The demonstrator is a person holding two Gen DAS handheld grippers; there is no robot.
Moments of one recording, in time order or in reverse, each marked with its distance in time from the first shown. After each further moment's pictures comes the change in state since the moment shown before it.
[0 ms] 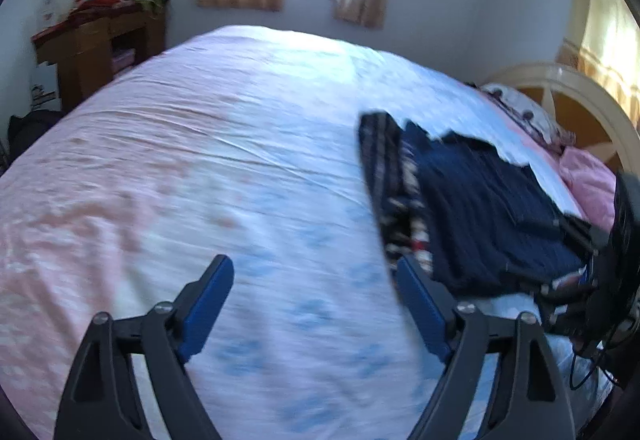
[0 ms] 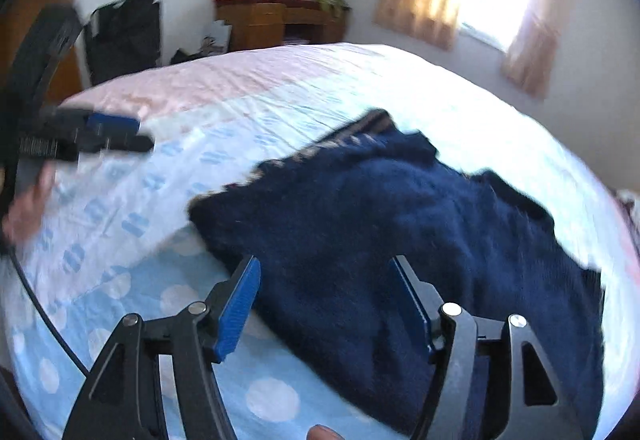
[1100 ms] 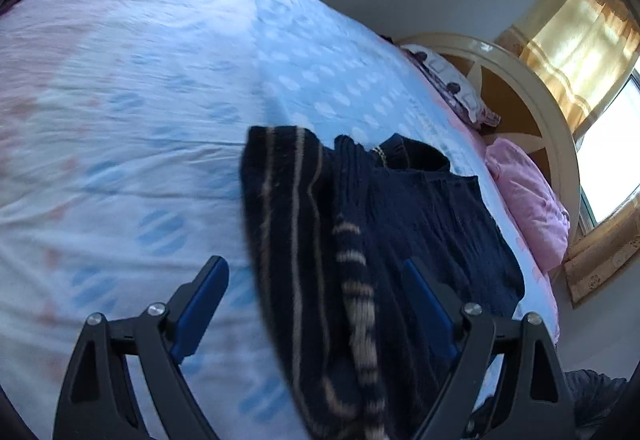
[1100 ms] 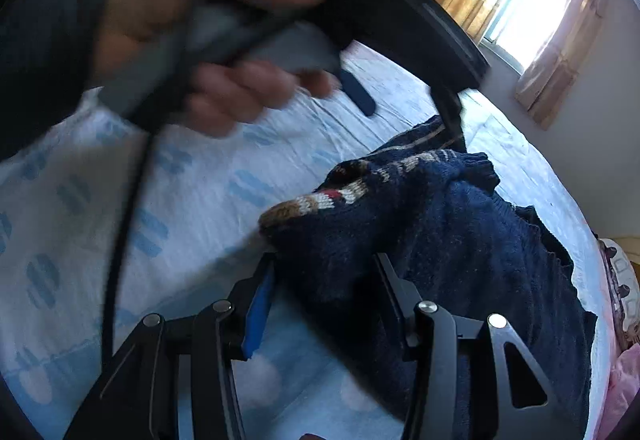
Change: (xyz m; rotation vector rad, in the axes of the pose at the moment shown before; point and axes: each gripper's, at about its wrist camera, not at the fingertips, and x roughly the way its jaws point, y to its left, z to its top) left arm 0.185 -0.059 0.109 0.020 0.310 -0.480; right arm 0.055 0.073 0.020 -0.121 0.093 -0.094
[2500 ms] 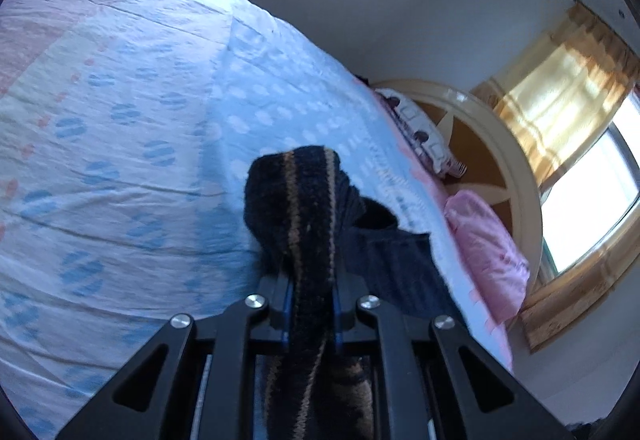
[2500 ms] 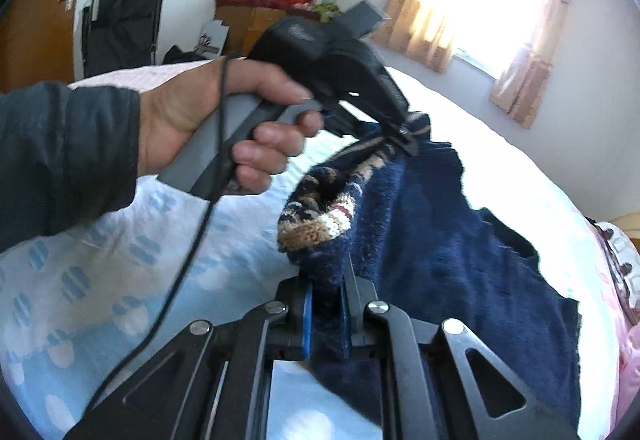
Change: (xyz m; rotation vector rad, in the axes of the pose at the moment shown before) left arm -0.003 -0.026 0.022 -0.113 -0.149 -0.150; right arm -0.074 -0.059 -0.022 0.142 -0.130 -0.018
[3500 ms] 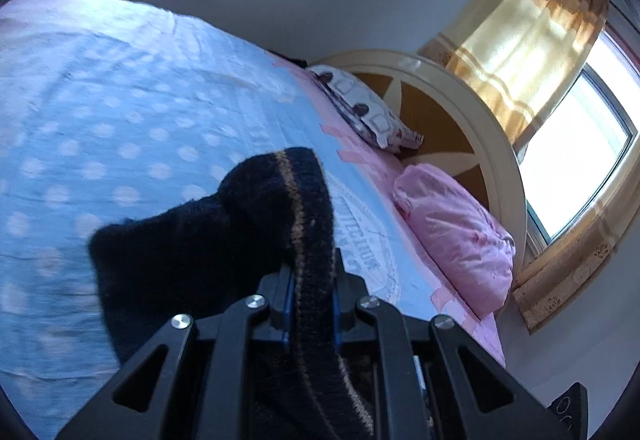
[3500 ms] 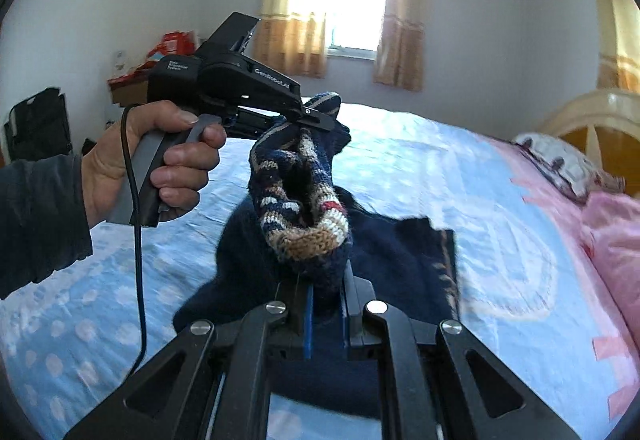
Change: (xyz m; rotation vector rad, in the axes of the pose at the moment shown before) left arm 0.126 -0.184 0.001 0.178 0.063 -0.087; right arm -0.103 -0.181 -0.101 0.392 -0.087 -0.190
